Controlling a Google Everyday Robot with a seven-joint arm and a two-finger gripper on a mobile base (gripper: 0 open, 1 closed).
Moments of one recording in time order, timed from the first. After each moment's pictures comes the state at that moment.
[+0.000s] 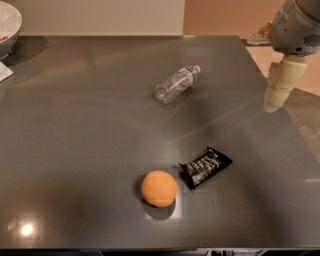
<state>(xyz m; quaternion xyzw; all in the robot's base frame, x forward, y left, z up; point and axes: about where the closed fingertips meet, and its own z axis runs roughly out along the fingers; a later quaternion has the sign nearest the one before) 0.535 -0.219 0.975 -0.69 0.70 -0.03 0.18</state>
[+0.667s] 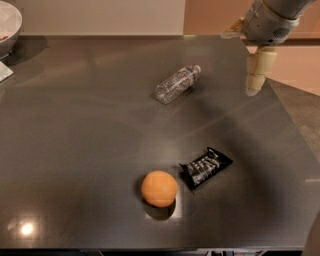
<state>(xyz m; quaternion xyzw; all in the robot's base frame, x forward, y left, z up) 0.611 -0.200 0.956 -0.76 0.62 -0.02 0.18</state>
